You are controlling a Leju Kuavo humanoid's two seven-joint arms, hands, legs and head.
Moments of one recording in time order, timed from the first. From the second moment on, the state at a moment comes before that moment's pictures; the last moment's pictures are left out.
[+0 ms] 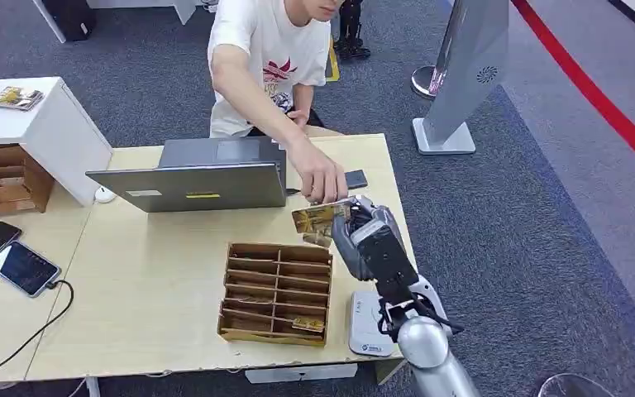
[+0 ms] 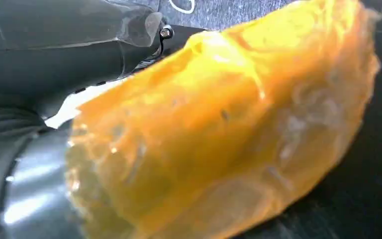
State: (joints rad) left arm -0.06 -0.13 -0.51 -0.29 -0.79 0.04 0.28; right arm -0.19 0.10 0.41 -1.51 0.36 -0.14 -0.14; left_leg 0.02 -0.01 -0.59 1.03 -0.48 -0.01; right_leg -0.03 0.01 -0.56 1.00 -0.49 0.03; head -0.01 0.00
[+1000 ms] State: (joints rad) left arm -0.05 -0.13 -0.48 -0.28 -0.80 0.05 0.31; right arm -0.06 -0.14 0.33 -1.49 0.59 -0.02 0.00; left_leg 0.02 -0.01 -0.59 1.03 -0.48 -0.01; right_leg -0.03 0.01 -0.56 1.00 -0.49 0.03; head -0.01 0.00
